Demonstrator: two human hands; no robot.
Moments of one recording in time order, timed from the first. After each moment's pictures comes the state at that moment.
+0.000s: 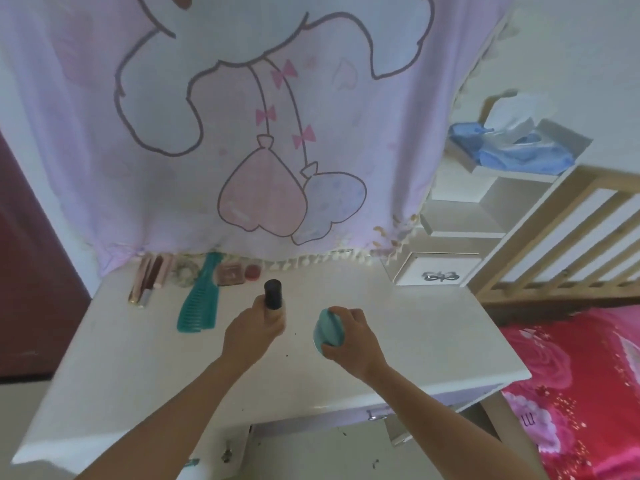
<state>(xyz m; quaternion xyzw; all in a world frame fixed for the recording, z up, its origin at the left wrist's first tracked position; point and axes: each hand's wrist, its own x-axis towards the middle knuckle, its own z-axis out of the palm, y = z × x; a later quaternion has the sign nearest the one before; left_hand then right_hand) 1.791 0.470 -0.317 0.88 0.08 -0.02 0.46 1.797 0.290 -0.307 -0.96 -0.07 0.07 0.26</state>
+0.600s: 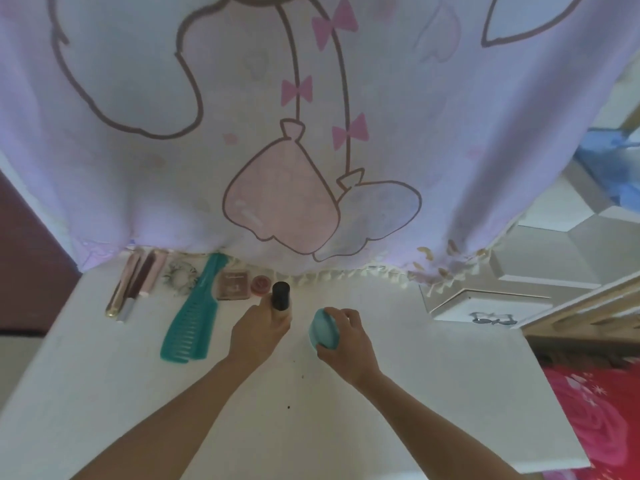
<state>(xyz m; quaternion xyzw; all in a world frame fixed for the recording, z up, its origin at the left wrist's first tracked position) 1.903 0.486 -0.371 0.89 0.17 -0.02 0.42 1.919 0.321 -0.356 -0.96 -0.10 0.12 0.25</state>
